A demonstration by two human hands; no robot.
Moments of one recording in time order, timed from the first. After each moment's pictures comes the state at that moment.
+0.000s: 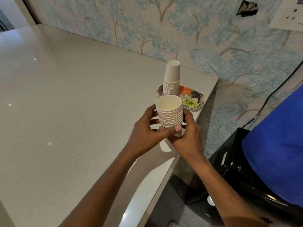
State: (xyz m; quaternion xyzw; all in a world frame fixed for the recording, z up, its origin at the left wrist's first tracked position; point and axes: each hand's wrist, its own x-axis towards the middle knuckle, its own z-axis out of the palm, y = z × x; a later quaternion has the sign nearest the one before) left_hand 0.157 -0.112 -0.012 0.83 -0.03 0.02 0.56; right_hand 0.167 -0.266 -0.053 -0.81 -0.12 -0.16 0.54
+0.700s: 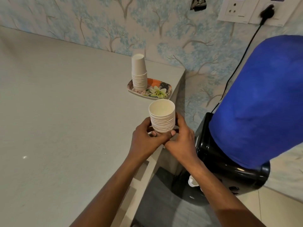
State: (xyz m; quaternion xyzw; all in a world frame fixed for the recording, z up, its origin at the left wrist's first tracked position) left_hand 0.114 -0.200 -0.054 0.79 -0.06 0.03 0.60; right_hand 0.103 -0.339 -0.061 -0.82 -0.06 -0.18 0.54
